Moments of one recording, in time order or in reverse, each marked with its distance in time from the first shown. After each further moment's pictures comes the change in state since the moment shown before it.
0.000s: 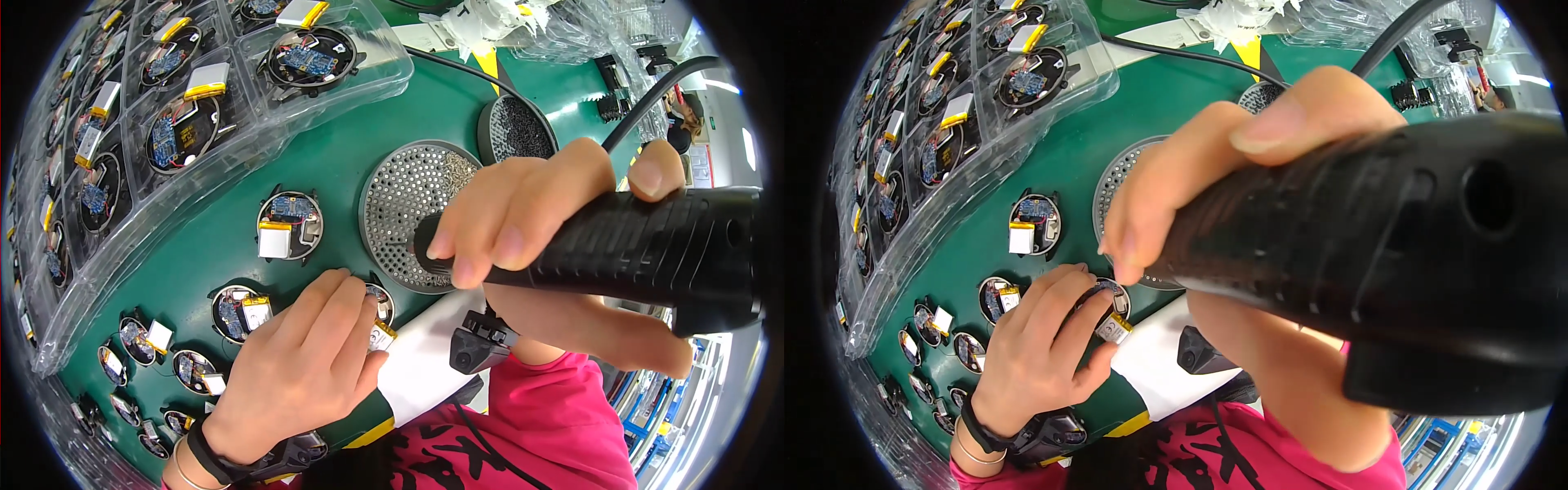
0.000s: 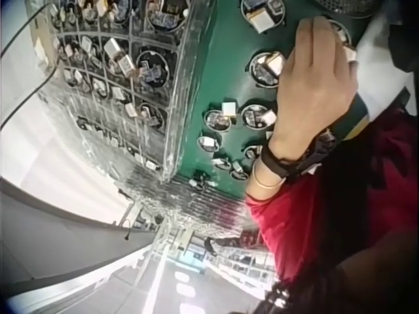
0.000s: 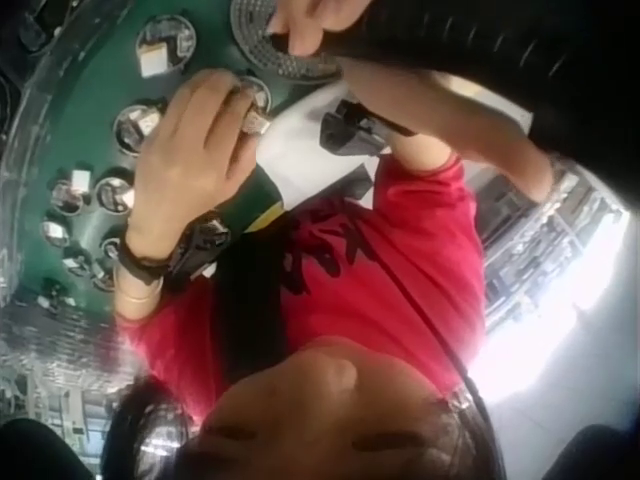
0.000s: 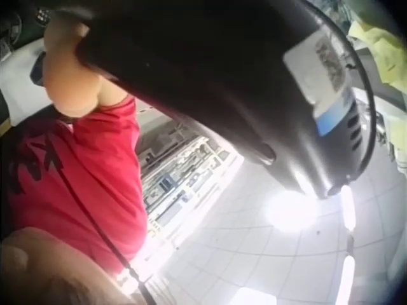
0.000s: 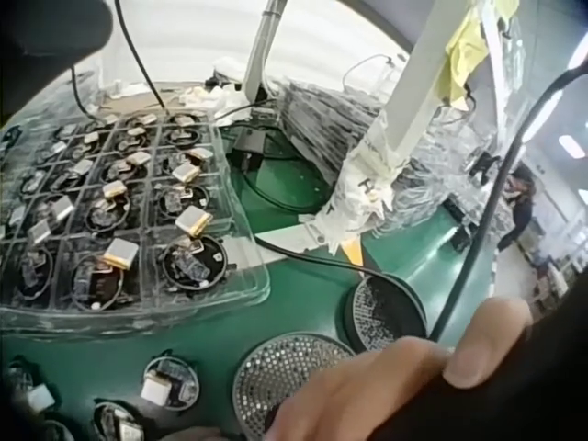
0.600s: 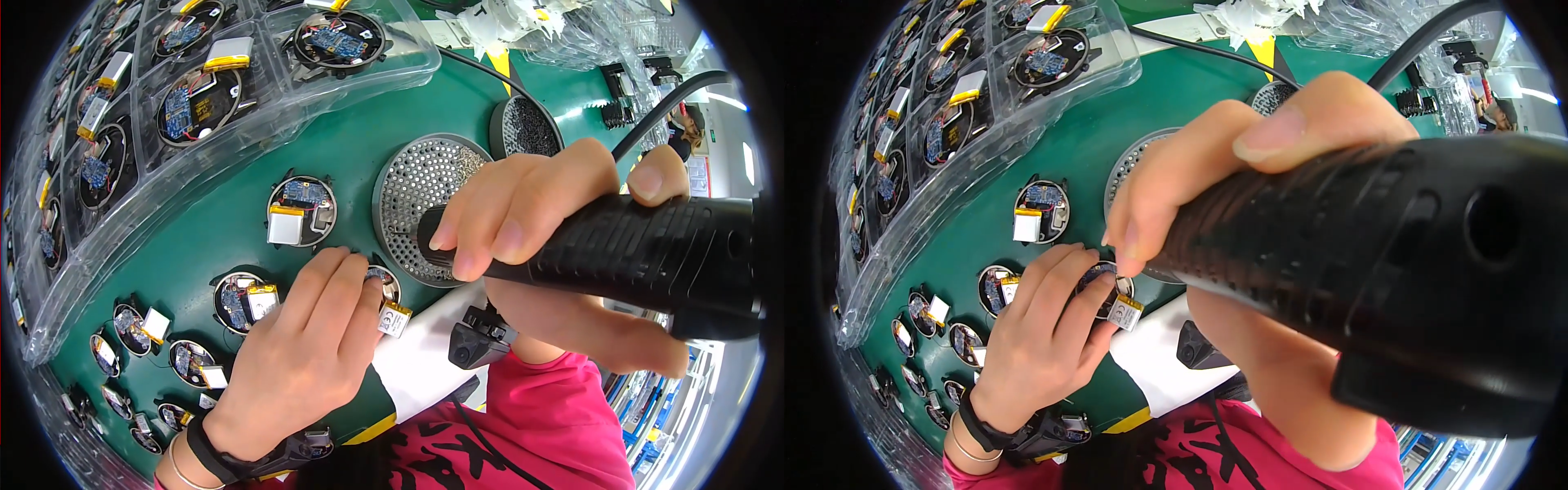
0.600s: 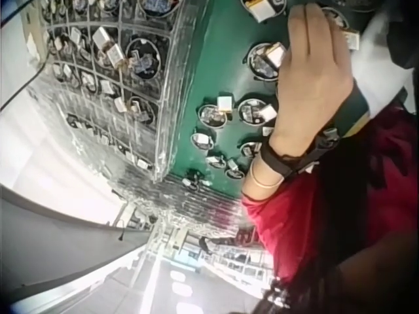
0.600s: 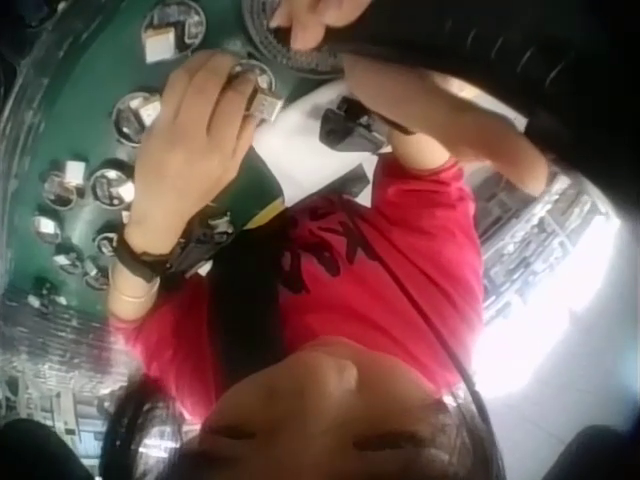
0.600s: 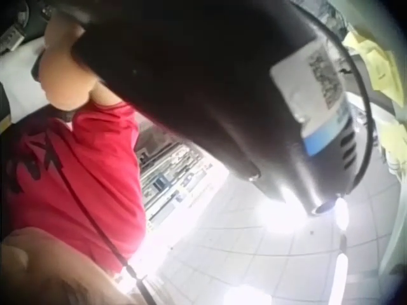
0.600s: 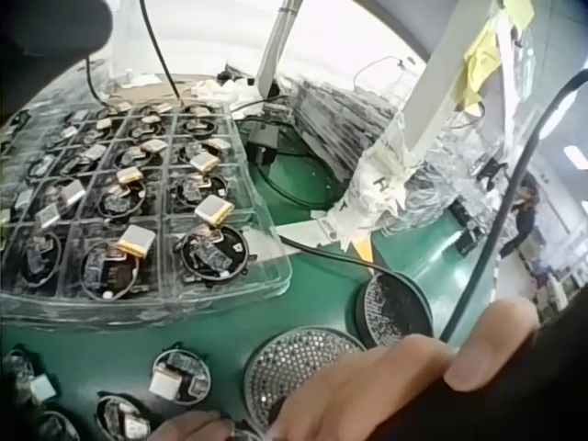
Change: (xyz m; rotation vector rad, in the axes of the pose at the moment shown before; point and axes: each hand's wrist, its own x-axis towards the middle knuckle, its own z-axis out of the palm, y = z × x) left_hand -0.005 -0.001 0.006 0.053 0.008 -0.074; right_hand 0.007 0.008 0.022 -0.042 -0.075 0.043
